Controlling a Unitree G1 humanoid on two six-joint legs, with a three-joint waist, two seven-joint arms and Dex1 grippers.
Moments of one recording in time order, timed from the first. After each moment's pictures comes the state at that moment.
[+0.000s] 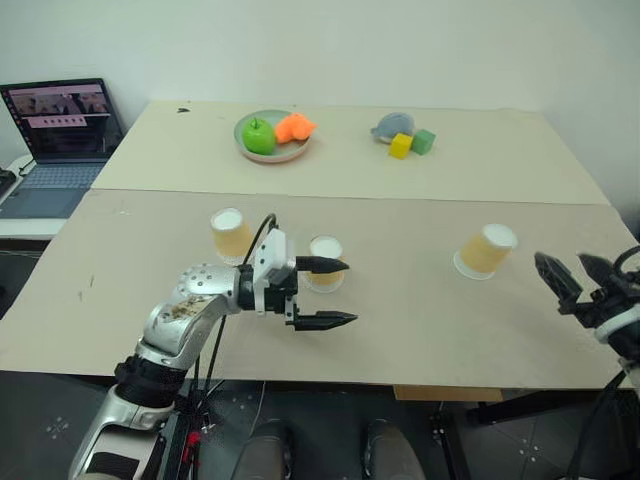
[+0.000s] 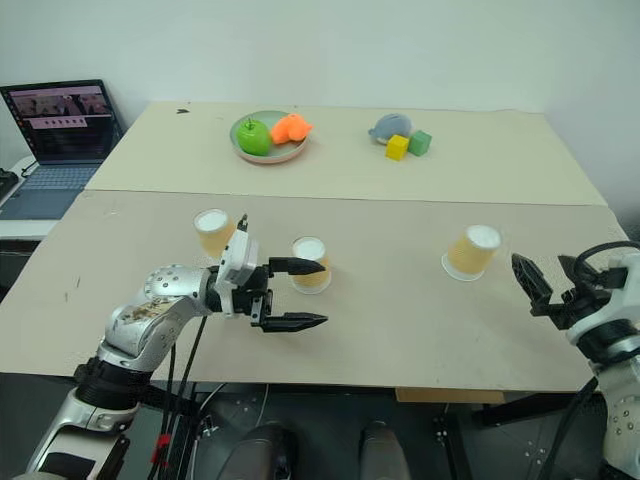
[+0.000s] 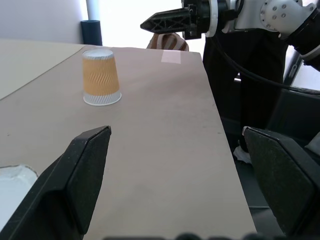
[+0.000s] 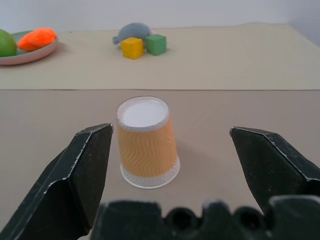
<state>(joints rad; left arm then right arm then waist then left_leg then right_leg) -0.47 0.48 -0.19 -0.16 -0.51 0.38 -1.14 0.02 -0.53 -0.69 -0.31 0.54 0.57 0.51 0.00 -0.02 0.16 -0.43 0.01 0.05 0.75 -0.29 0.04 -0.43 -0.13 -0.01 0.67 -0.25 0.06</state>
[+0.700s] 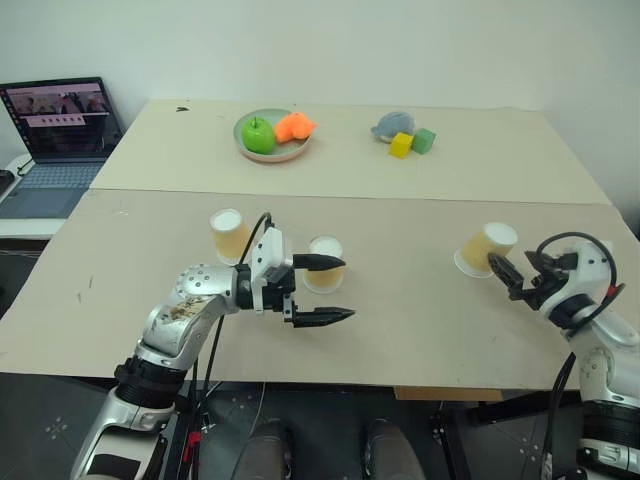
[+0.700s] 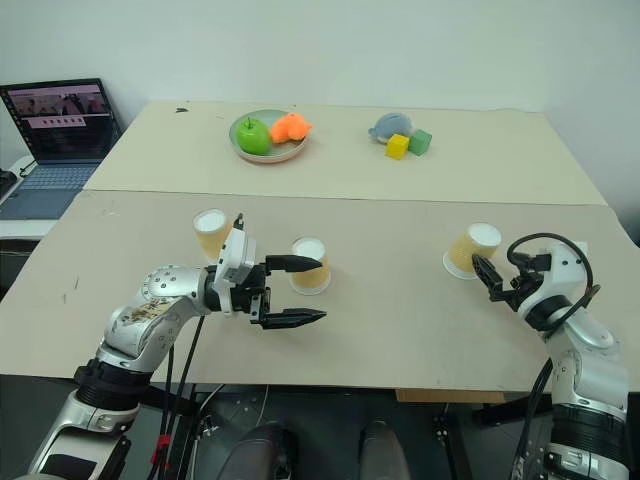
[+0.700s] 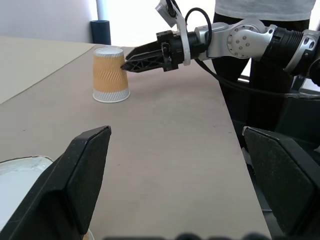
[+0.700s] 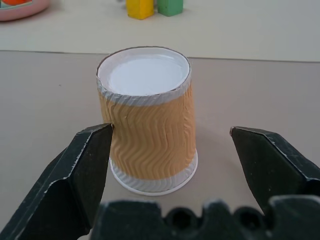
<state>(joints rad) -0.44 0.49 -0.17 -0.18 -0.50 0.37 -1.11 -0.24 -0.58 -0.44 0.18 0.40 0.31 0.60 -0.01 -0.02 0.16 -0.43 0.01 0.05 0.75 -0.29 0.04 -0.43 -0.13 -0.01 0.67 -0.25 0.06</state>
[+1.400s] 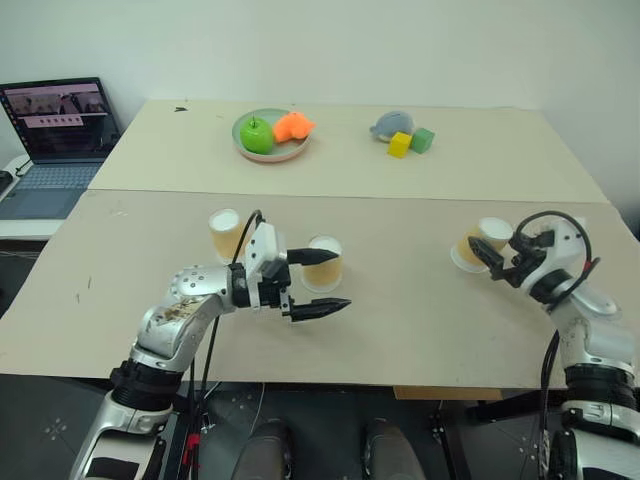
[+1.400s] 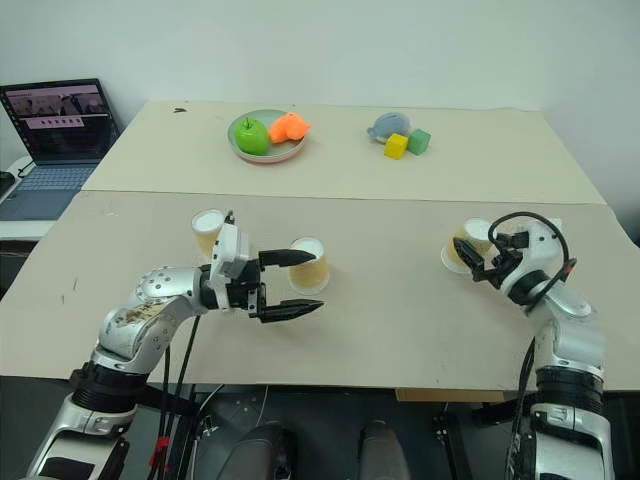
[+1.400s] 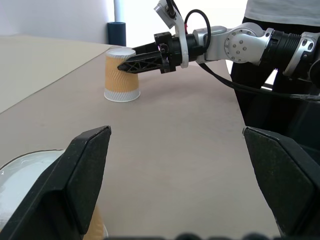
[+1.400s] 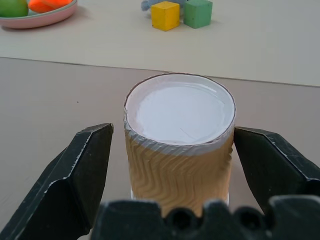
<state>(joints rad) -0.43 0.49 -0.14 -0.18 -0.51 0.40 -1.05 -0.43 -0.59 -0.34 0.40 0.36 0.23 0.67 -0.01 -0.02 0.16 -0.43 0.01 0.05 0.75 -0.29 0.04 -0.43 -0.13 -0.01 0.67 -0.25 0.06</state>
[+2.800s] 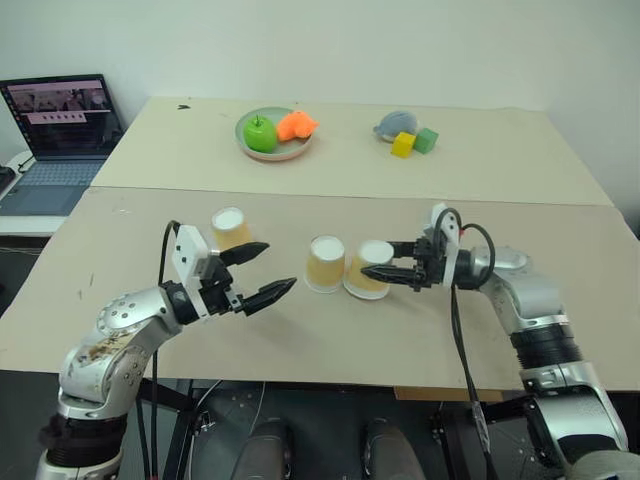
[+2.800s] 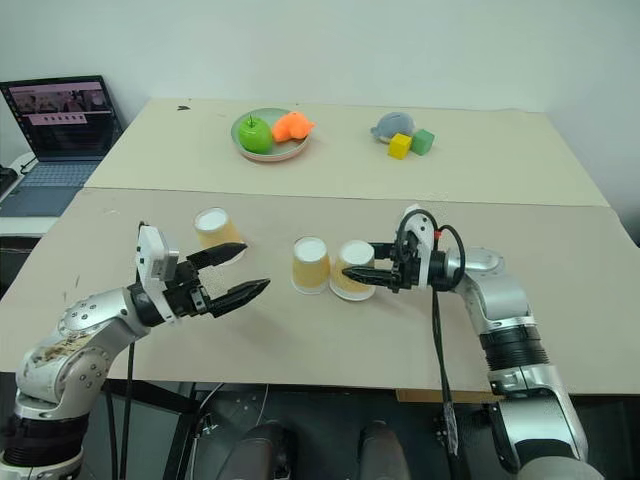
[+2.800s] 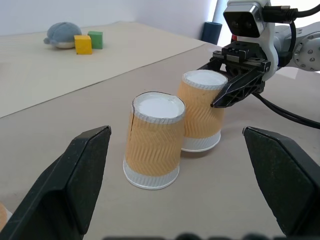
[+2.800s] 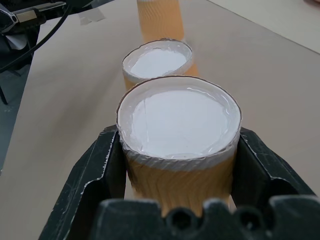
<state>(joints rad) -0.17 0.59 0.14 -0.43 -0.64 0.54 -0.78 -0.65 -0.53 0.09 0.30 0.39 0.33 1.18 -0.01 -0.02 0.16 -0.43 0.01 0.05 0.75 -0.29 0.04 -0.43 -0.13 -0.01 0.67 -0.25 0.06</state>
